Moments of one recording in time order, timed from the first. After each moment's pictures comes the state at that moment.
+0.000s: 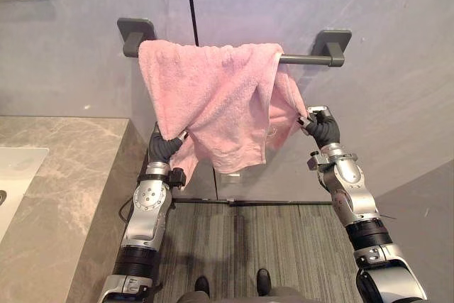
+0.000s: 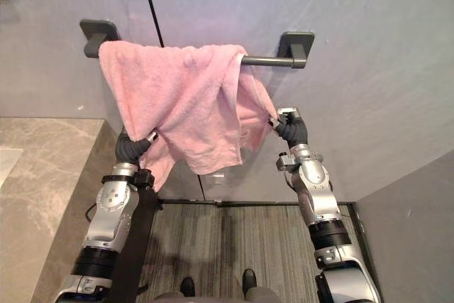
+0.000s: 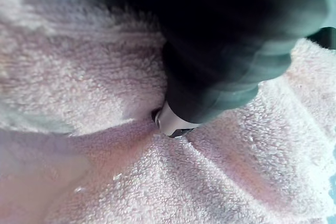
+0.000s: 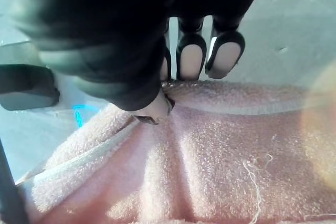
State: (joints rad) left arm -0.18 0.20 -0.01 0.11 -0.19 -0.22 0.09; right arm -0.38 -0.28 0.04 0.29 0.42 -0.15 0.04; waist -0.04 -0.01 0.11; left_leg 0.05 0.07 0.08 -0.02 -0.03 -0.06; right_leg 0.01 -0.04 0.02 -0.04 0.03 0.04
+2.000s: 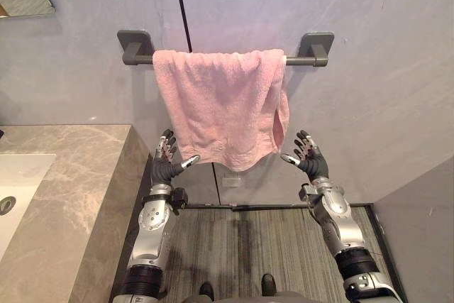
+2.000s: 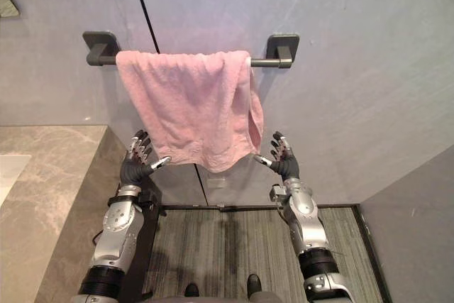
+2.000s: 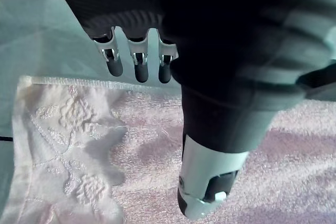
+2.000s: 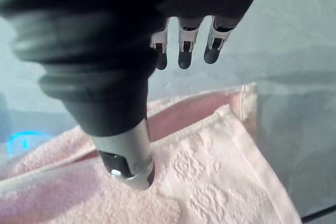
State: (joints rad) left arm -0.04 0.12 0.07 0.17 -0.19 -0.20 0.11; right arm -0.16 -0.15 -0.05 0.33 0.30 -0.13 -0.01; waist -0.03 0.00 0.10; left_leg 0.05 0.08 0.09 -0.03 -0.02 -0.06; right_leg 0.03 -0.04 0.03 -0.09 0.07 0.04
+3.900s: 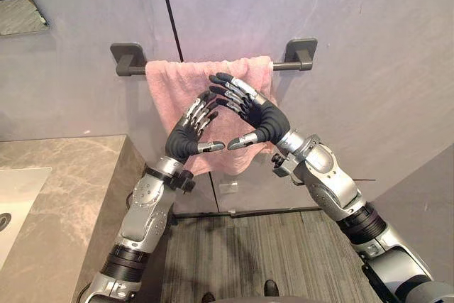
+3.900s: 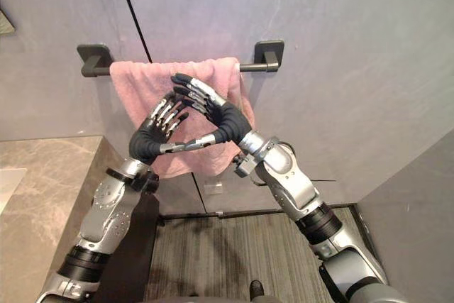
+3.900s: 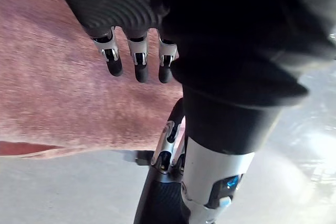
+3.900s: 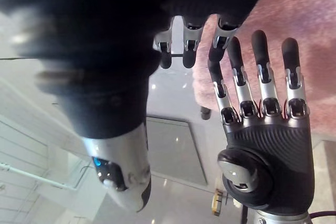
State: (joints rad) left arm -0.18 0.35 -0.20 -0.01 -0.51 -0.17 -0.22; right arm -0.52 -0.39 0.46 -0.01 0.54 -0.14 0.26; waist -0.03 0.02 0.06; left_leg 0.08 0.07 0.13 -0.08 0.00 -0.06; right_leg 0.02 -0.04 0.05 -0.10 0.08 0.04
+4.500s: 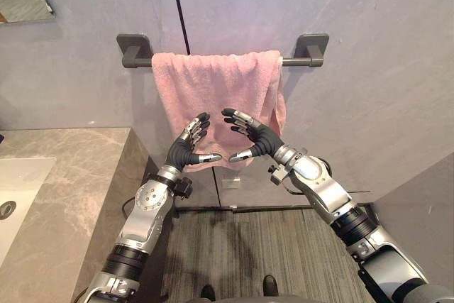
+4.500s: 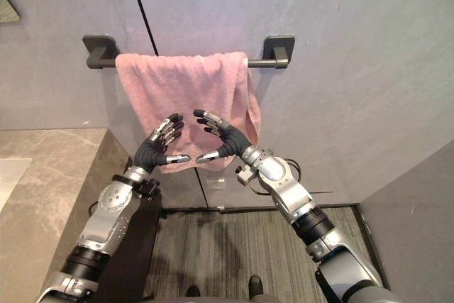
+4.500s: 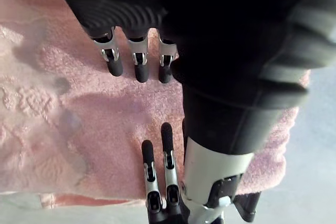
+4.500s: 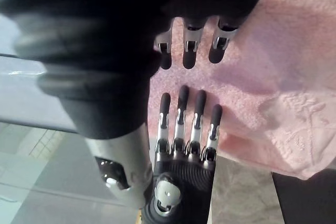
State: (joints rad) left arm -0.18 0.32 -0.14 0.13 -0.30 -0.17 -0.11; right arm -0.48 -0.31 0.42 0.21 0.32 -0.11 0.22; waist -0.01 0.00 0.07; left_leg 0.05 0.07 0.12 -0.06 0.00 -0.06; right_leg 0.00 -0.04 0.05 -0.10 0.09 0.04
